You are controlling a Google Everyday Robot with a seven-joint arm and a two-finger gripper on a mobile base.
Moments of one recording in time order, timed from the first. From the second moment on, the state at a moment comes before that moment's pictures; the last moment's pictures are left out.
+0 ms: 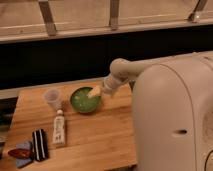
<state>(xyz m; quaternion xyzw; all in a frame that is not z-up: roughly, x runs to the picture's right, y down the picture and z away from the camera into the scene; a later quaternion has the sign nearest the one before) -0.028 0.048 0.822 -0.35 0.00 0.63 0.70</state>
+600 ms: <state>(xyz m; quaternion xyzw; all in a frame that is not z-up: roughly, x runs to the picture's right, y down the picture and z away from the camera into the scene) -0.044 0.063 0.848 -0.36 0.00 0.64 0.68</state>
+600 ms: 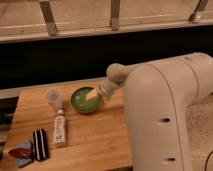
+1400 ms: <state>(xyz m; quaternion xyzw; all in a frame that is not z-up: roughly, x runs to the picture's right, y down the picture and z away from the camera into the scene) -0.045 0.082 0.878 -0.37 0.03 0.65 0.67</state>
